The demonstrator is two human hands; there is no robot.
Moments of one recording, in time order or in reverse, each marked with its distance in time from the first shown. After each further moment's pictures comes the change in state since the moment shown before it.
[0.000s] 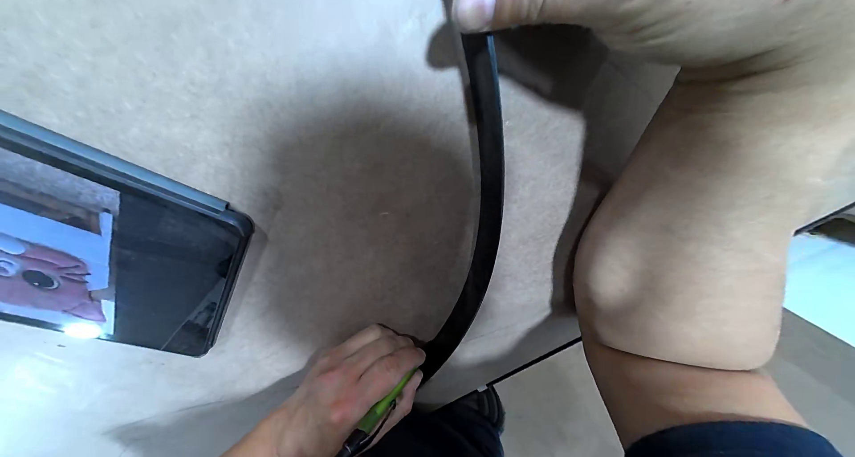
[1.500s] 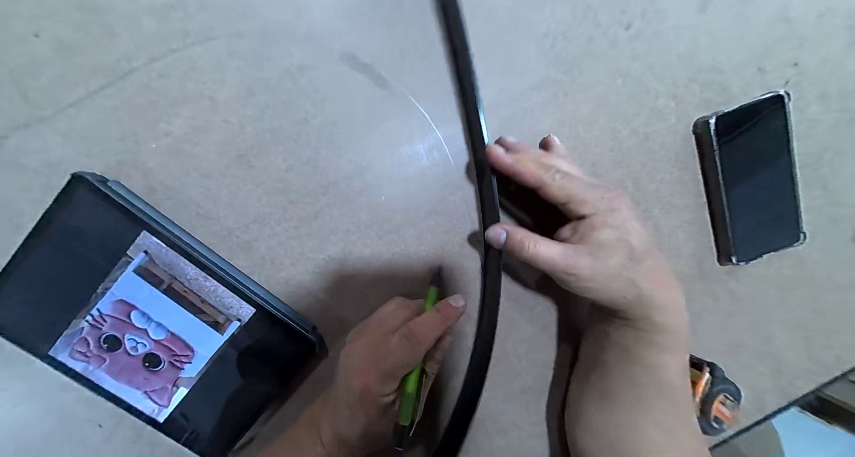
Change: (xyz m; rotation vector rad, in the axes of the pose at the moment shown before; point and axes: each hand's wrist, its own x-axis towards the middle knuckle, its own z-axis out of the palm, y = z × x) left_hand 0.141 -0.018 -0.051 0.127 0.539 0.112; right_hand 0.022 -0.014 -0.003 -0.210 0.140 -0.295
